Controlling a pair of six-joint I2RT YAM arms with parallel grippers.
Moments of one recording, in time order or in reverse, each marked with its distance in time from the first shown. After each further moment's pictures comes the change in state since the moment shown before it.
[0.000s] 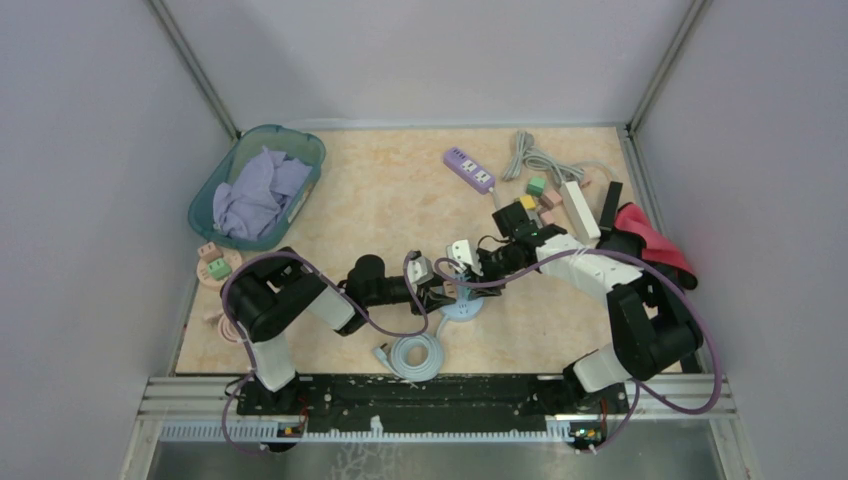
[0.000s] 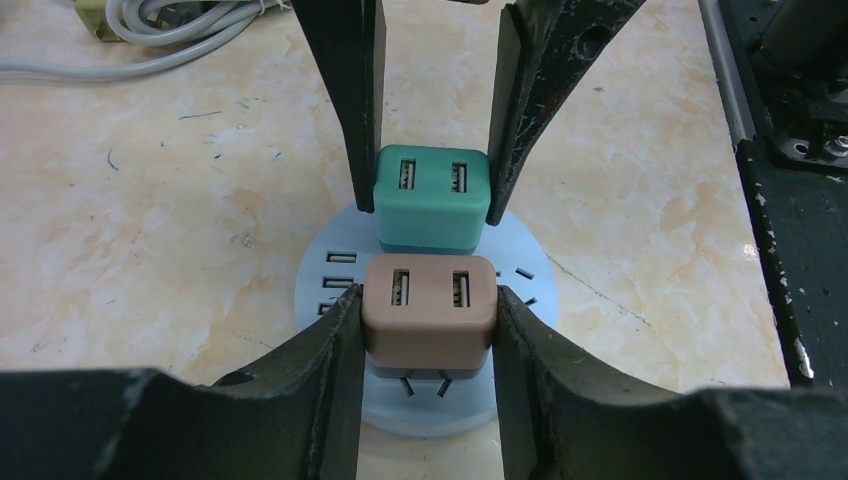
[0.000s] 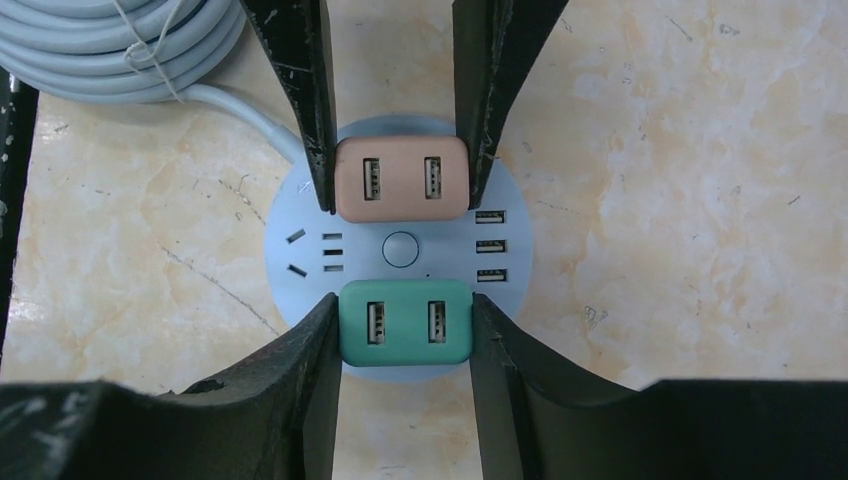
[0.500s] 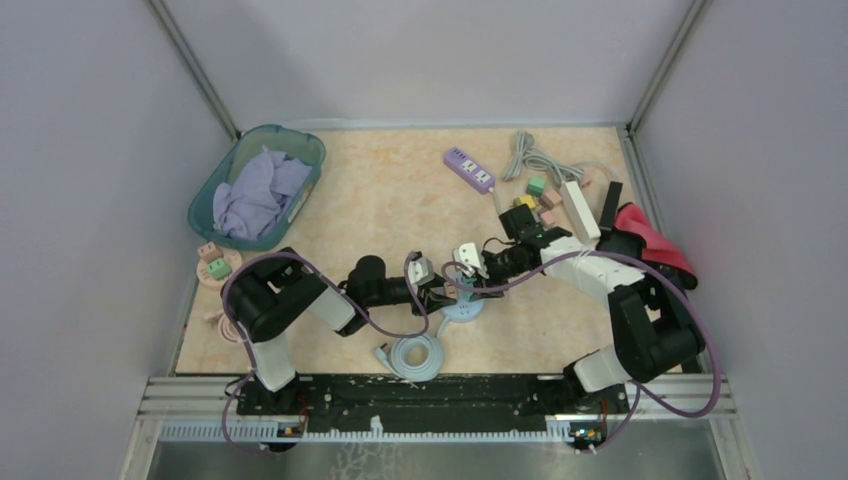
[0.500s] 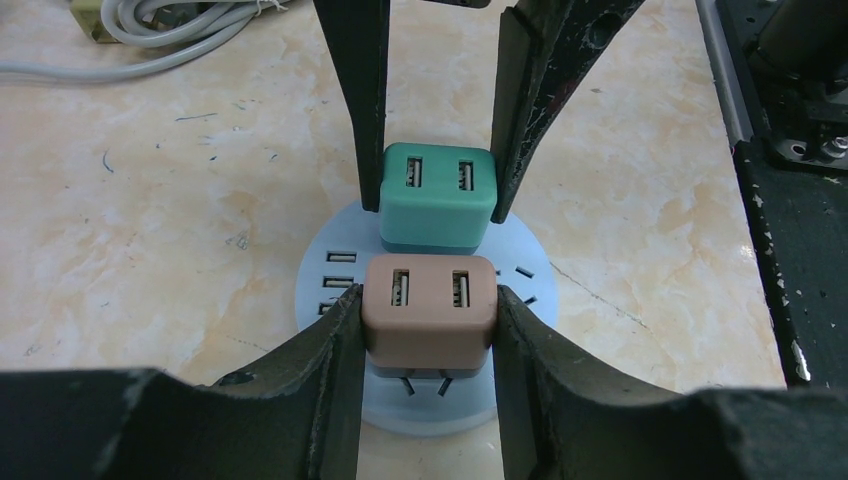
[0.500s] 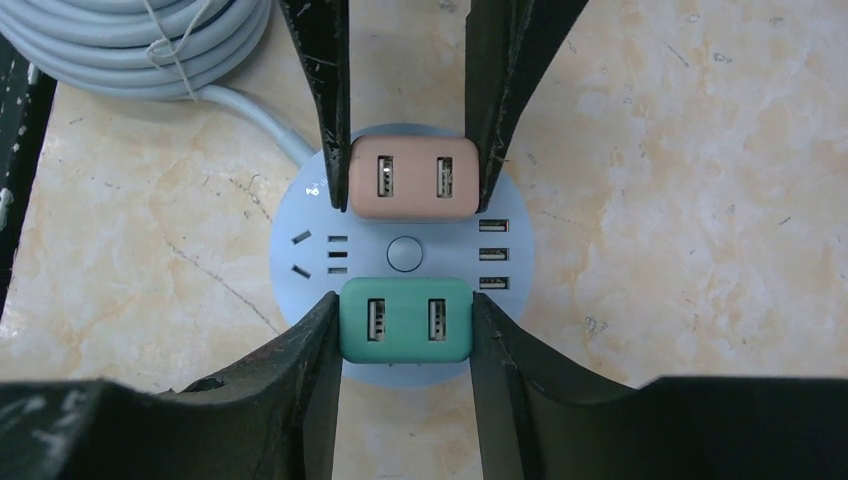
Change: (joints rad) left arm -0.007 0.001 0.000 0.000 -0.008 0.000; right arm -0.038 -0.016 -0.037 0.000 -0.087 -0.108
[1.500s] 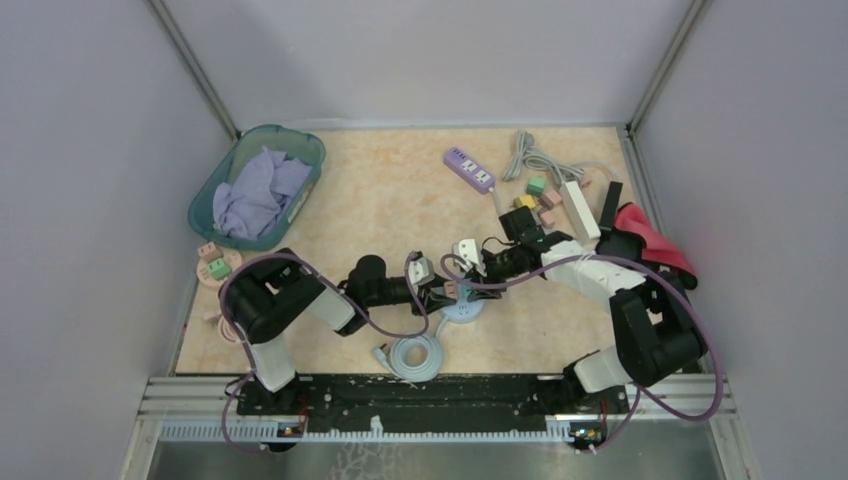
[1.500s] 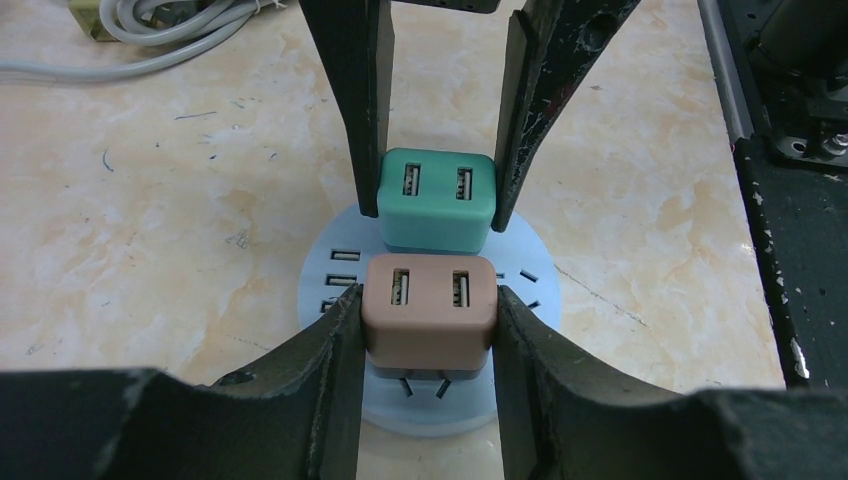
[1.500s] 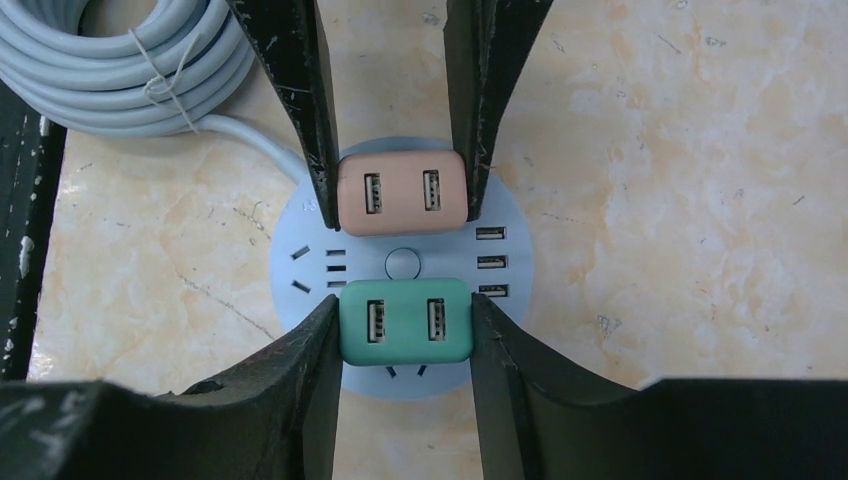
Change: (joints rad) left arm -0.006 -0.011 0.002 -0.022 -0.003 0.012; right arm 0.012 -0.019 -0.032 0.090 -0.005 0.162
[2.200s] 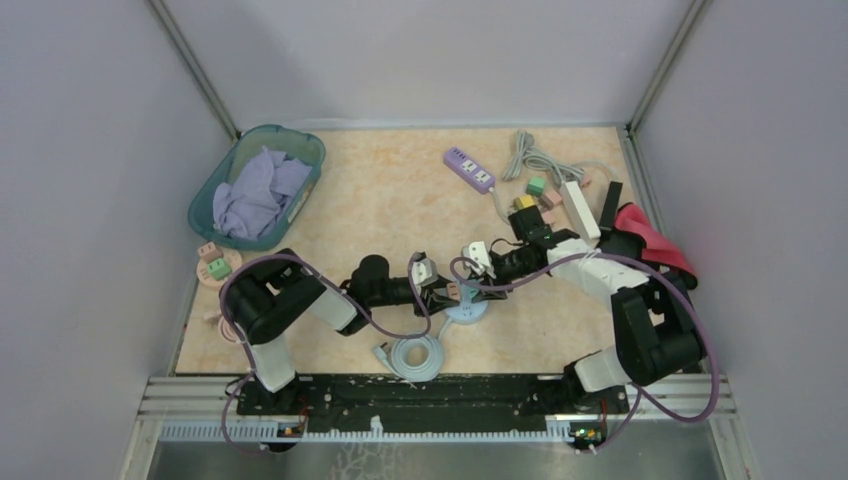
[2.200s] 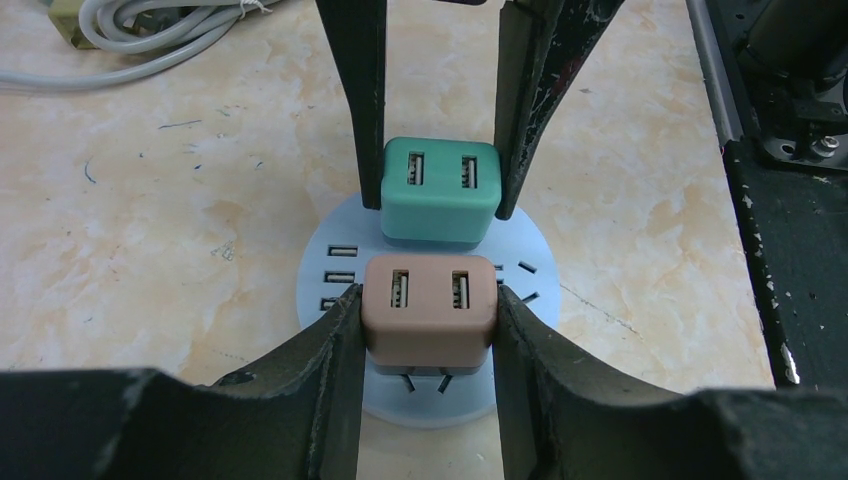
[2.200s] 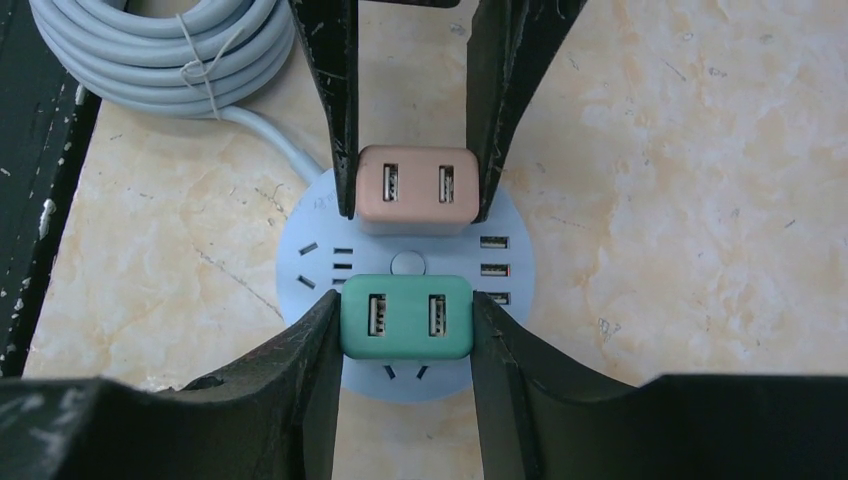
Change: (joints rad) left arm -0.005 -0.003 0.015 -0.026 0.000 0.011; right arm -0.076 -0.002 0.000 -0.099 -0.106 -0.175
